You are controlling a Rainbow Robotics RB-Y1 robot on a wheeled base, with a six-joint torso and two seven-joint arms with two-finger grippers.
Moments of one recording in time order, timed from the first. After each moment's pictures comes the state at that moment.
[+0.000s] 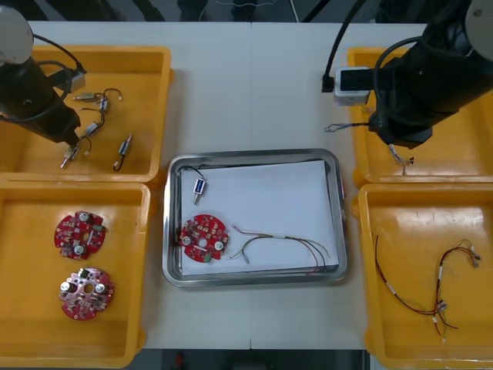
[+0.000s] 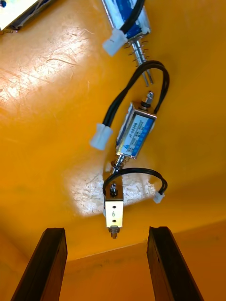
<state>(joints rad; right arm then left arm) -0.84 -0.69 0.20 -1.91 -0.88 1.92 2.33 -0.96 0.80 -0.34 -0.98 0.80 1.52 -1.86</state>
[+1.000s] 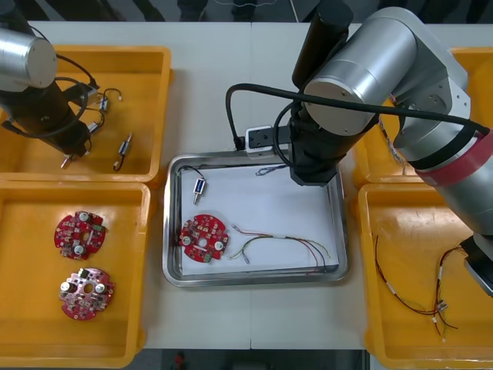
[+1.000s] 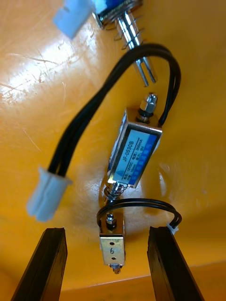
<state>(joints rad) -0.89 -0.48 0.53 -1.75 -0.71 1.78 2.26 -0.96 0.78 -0.46 -0.93 0.79 1.42 -1.86</state>
